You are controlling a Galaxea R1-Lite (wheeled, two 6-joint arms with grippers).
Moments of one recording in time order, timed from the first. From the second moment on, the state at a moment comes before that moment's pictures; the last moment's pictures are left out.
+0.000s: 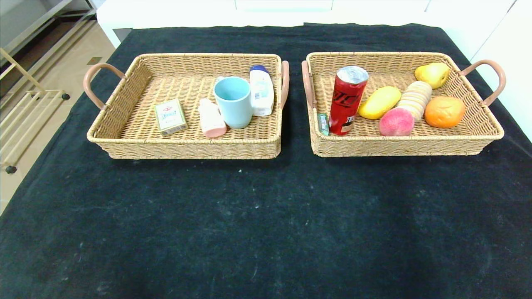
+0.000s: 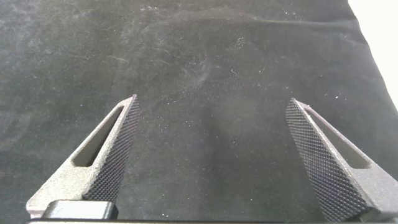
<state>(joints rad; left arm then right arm) 0.00 0.00 -0.03 0.02 -0.04 0.04 0.01 0.00 0.00 -0.07 -0.01 -0.02</state>
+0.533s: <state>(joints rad) 0.00 0.00 0.00 -0.03 0.00 0.00 0.01 0.00 0.00 -0.07 -0.01 0.00</state>
